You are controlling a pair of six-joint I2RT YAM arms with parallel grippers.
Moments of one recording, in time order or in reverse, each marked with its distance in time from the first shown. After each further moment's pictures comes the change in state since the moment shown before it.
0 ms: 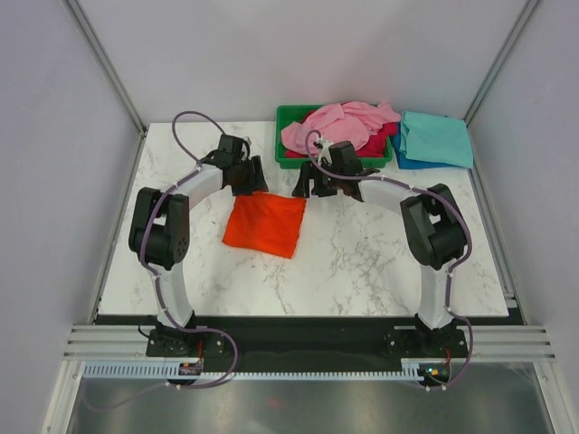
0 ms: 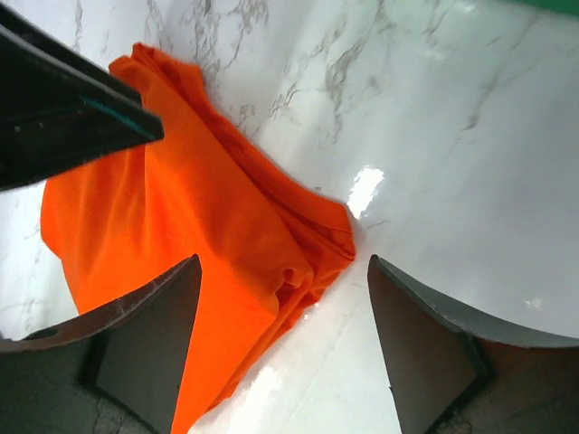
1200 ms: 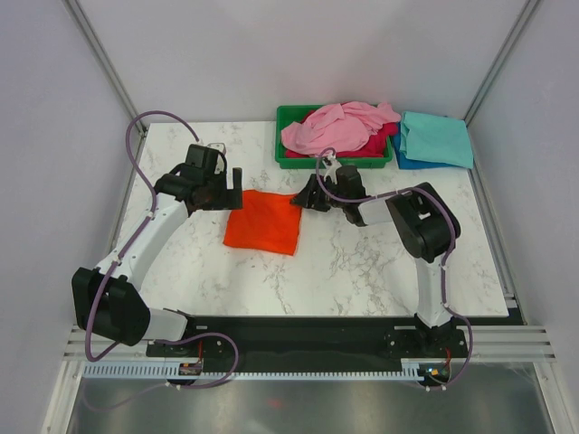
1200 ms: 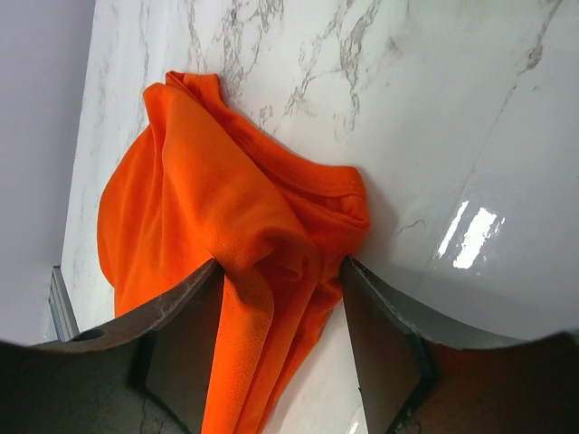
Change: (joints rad) left arm -0.048 -0.595 -0.185 -0.391 -0.270 0.140; right arm -0.005 0.070 -0.277 0.555 -0.085 0.298
